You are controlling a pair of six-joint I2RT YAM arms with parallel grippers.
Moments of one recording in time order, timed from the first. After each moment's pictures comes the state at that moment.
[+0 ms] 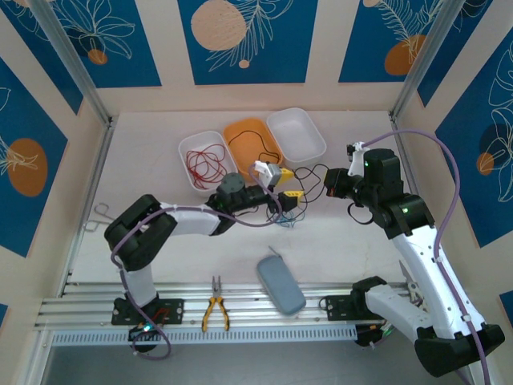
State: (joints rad) left arm -0.83 1.82 0.91 0.98 0.47 -0.20; right arm 0.29 0.91 1.09 -0.78 -0.19 0.45
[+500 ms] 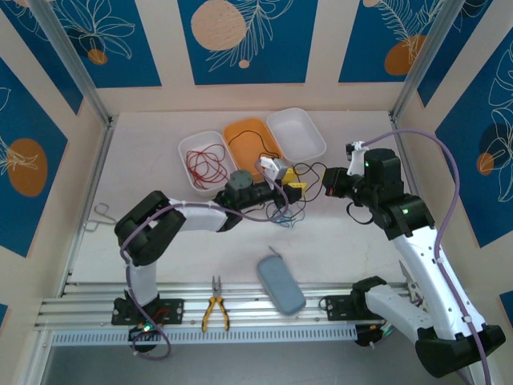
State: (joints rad) left arm -0.83 1.89 0.99 0.94 0.39 -0.26; right arm 0.30 0.90 1.09 -0.75 -0.22 0.46
